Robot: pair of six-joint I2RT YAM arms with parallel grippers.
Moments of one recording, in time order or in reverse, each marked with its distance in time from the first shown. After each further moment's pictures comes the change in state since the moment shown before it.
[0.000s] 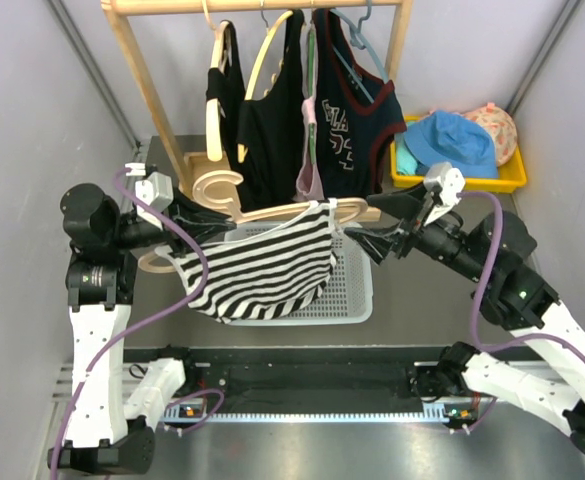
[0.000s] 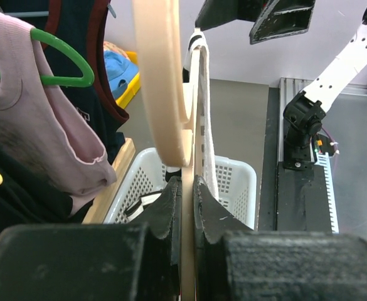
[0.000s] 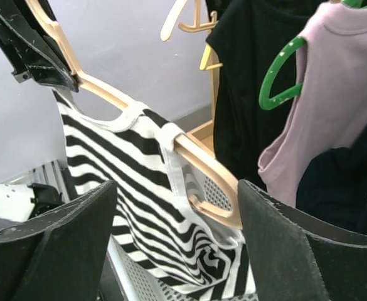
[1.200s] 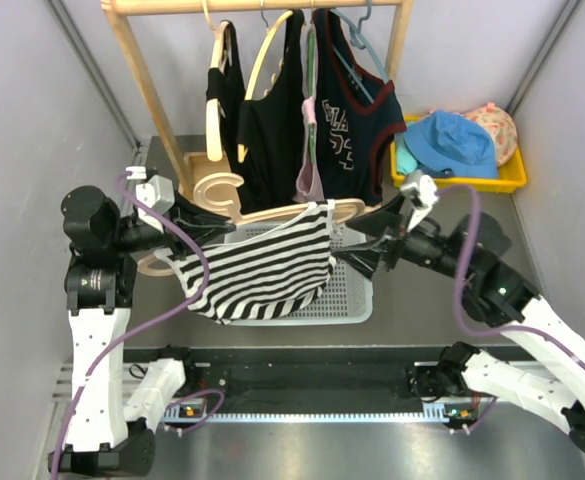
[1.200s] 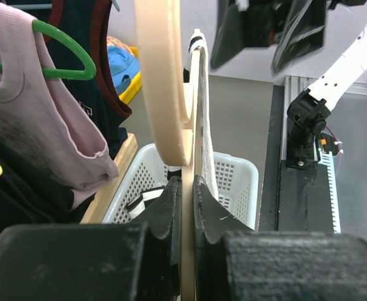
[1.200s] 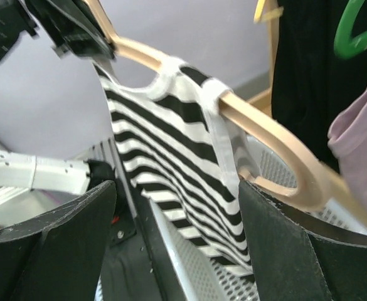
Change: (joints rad) left arm 0.000 -0.013 0.000 -0.059 -0.024 0.040; right arm 0.000 -0.014 -0.091 0.060 -0.152 0.179
